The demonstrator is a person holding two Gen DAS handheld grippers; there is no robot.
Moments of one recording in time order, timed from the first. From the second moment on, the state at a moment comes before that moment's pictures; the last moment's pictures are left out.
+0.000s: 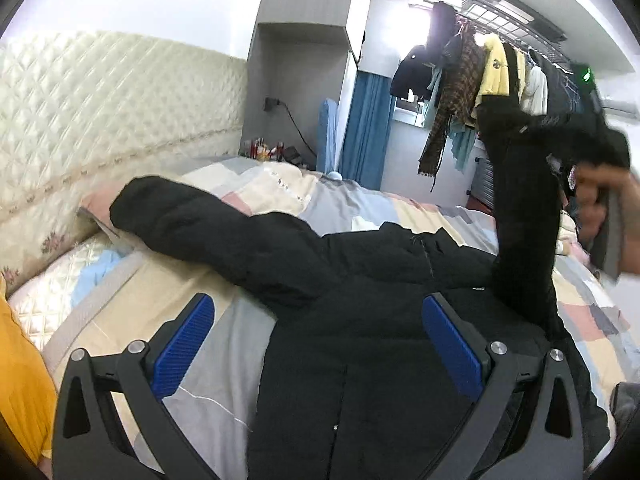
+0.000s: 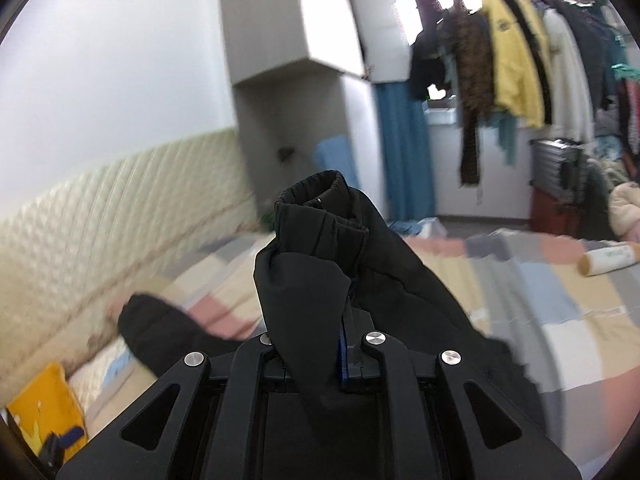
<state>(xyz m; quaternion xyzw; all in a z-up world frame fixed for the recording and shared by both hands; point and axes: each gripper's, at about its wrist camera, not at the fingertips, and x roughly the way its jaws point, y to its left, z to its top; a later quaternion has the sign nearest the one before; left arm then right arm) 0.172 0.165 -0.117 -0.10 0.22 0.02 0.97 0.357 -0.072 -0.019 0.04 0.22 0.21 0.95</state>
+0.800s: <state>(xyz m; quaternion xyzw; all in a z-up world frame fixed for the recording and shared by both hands) 0.207 0.186 -0.157 -0.16 0.26 -0.01 0.95 0.408 0.034 -0.235 -0.04 0.38 0.24 0.89</state>
